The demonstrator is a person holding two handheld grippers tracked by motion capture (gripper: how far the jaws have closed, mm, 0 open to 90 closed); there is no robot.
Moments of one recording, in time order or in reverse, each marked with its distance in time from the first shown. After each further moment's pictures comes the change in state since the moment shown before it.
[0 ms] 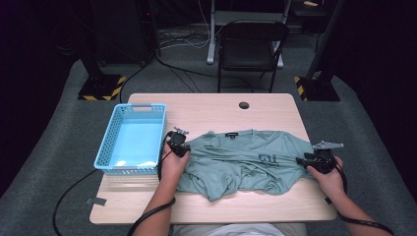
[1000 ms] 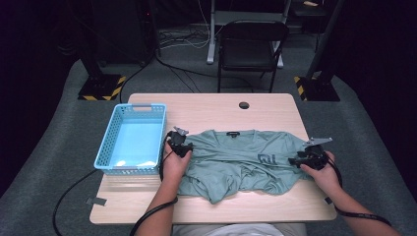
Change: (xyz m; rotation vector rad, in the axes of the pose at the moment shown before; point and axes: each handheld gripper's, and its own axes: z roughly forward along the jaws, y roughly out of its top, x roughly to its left) left arm 0.003 0.008 0.018 -0.099 0.044 -0.009; right arm 0.010 0.023 0.018 0.059 0.051 -0.077
